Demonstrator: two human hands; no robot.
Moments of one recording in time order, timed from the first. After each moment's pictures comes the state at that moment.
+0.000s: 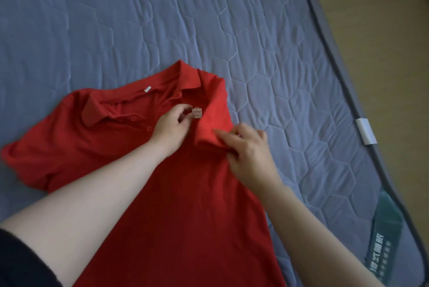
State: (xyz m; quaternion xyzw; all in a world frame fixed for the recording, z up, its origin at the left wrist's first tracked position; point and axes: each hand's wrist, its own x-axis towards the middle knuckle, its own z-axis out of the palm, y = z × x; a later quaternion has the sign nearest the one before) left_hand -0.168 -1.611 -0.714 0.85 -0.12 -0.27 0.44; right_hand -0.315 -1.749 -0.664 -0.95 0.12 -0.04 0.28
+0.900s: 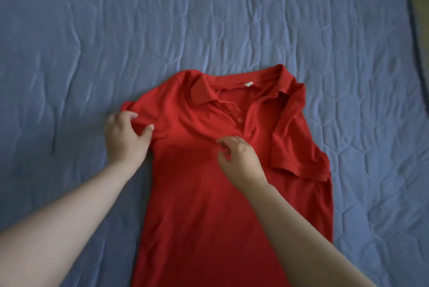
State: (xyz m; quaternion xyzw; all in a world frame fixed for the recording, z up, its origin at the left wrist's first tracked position) left_hand -0.153 -1.343 -0.698 0.96 0.09 -0.03 0.25; right_hand -0.245 -1.569 -0.675 -0.91 0.12 0.13 0.37
